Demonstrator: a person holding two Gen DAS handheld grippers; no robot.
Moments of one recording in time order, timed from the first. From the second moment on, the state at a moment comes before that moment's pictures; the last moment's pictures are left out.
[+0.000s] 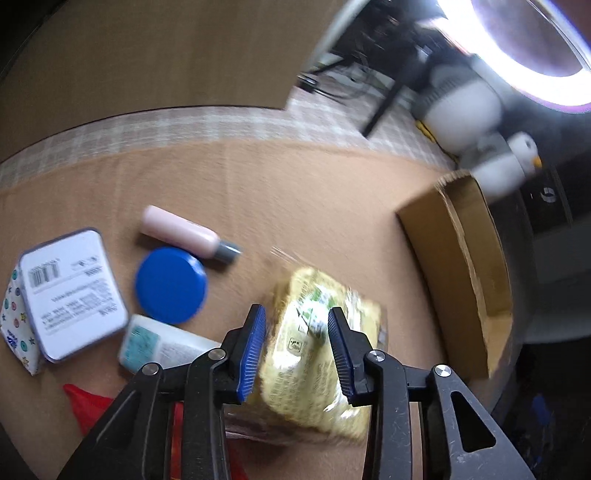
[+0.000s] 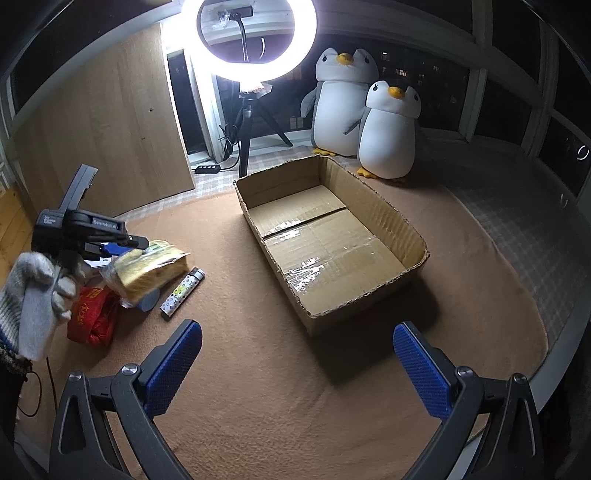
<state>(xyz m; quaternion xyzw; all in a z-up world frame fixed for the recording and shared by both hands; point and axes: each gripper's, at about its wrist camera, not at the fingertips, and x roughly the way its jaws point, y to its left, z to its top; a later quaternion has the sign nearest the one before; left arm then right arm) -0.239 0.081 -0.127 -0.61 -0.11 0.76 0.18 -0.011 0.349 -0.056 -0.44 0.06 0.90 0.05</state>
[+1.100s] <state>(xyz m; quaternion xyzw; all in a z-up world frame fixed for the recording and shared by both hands) -0.222 0.189 -0.140 -0.60 -0.04 0.75 0.26 -0.003 0.368 -0.064 -0.45 0.07 0.89 0.07</state>
